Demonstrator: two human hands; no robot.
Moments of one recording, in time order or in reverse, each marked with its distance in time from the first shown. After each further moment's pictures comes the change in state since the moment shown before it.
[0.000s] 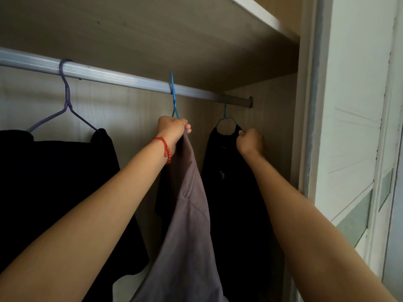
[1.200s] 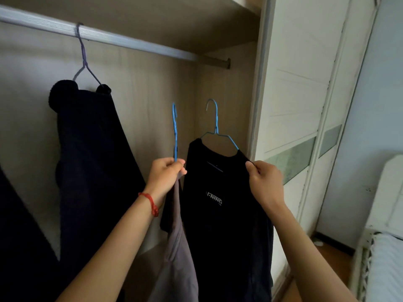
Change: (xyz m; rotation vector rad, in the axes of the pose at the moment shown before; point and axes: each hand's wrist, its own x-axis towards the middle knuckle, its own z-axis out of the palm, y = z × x) left_hand -0.260 -0.036 -0.099 0.183 -0.206 -0.149; right_hand -0.288 0.089 -0.123 0.001 0.018 -0.100
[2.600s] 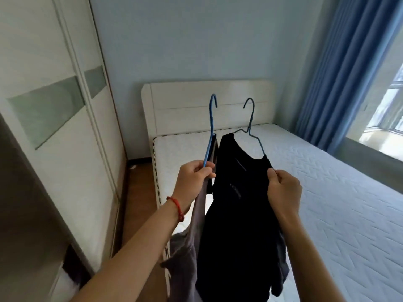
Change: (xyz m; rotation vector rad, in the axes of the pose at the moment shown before) left_hand -0.456 0.037 0.128 -0.278 -1.301 -0.012; right_hand -0.474 -0.014 -0.351 -0.553 0.921 0.781
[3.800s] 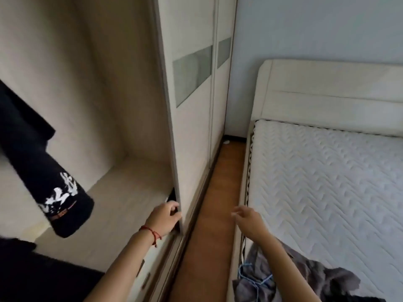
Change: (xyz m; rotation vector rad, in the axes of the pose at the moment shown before) left_hand -0.127 -0.161 -0.265 0.711 0.280 -0.626; right_hand -0.163 -0.032 0.247 -0.244 -1.243 -0.153
